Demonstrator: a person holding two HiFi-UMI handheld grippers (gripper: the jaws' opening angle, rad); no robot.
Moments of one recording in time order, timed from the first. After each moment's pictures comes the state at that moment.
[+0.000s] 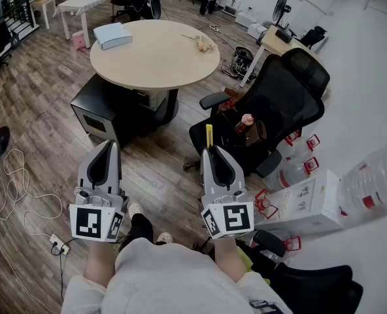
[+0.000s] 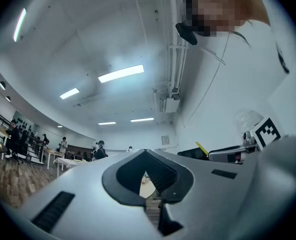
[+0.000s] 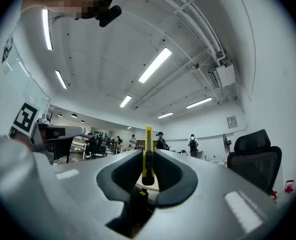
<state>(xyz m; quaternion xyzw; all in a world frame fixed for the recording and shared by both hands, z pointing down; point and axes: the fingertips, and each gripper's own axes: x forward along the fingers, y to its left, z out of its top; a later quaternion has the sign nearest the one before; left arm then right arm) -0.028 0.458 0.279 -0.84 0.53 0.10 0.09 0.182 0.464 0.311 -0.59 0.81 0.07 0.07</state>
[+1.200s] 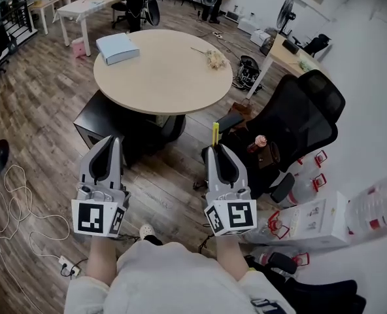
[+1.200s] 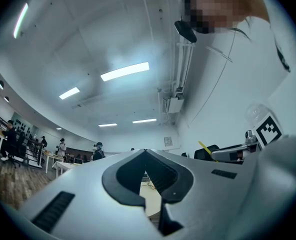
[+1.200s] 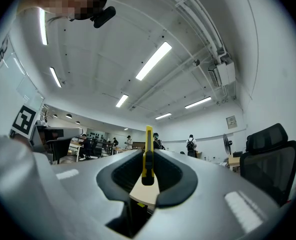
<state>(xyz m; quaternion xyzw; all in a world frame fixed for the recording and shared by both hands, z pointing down) -0.110 0.288 0.263 -0.84 0.52 0.10 0.10 0.109 0.298 0.297 -0.60 0.79 0.07 0.08</state>
